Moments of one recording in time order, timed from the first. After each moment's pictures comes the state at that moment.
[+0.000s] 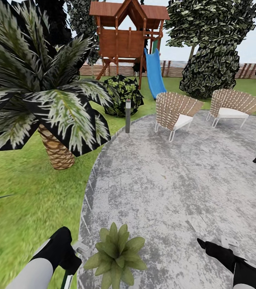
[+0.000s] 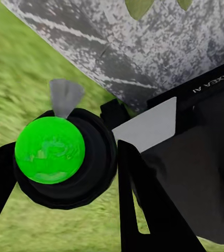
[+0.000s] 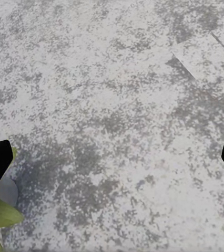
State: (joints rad) left arm -0.61 -0.02 0.29 -0.54 -1.15 0.83 -0.91; right arm -0.55 0.05 -1.27 -0.83 0.86 0.13 0.72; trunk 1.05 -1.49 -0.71
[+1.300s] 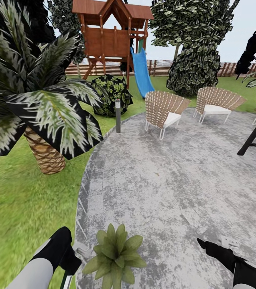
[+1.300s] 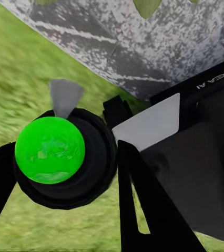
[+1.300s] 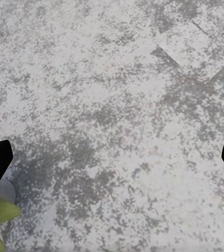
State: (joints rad) left arm -0.61 -0.02 0.29 -0.54 -1.17 0.83 -0.92; right arm -0.55 0.05 -1.27 -0.83 0.86 0.13 0.72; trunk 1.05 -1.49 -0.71
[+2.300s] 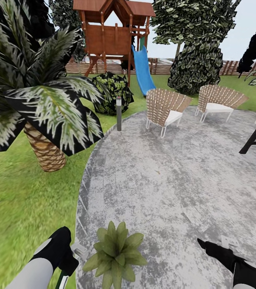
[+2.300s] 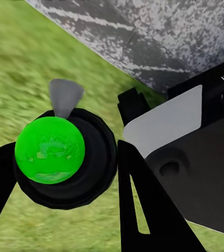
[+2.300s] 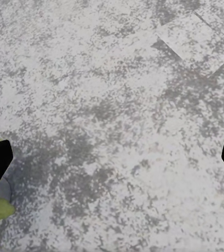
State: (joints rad) left arm -0.61 -0.02 0.29 -0.55 -1.24 0.83 -0.92; right arm -0.55 0.05 -1.27 -0.82 0.86 0.13 0.72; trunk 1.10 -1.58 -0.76
